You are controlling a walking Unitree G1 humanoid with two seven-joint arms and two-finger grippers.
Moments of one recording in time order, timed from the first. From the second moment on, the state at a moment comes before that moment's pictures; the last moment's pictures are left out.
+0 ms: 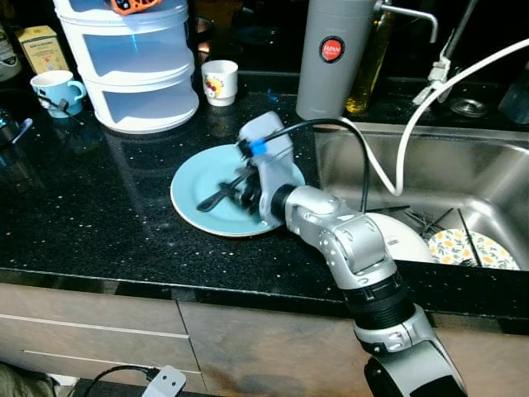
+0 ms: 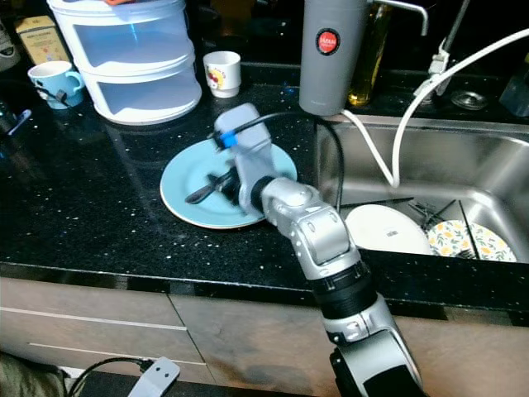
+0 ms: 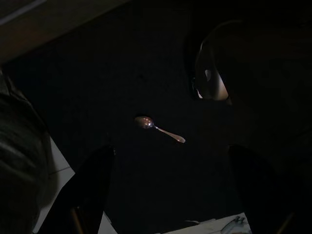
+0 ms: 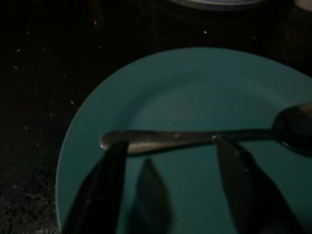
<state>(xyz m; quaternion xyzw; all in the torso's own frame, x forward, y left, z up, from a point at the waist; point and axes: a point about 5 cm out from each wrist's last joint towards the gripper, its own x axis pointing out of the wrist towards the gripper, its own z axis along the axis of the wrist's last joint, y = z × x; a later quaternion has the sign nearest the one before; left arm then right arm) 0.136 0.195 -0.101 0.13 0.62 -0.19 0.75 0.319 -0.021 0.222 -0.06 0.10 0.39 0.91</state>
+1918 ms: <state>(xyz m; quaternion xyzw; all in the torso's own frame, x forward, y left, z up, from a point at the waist) 0.135 0.196 -0.102 0.14 0.62 -0.18 0.75 0.364 -0.034 0.225 -0.16 0.19 0.35 0.90</state>
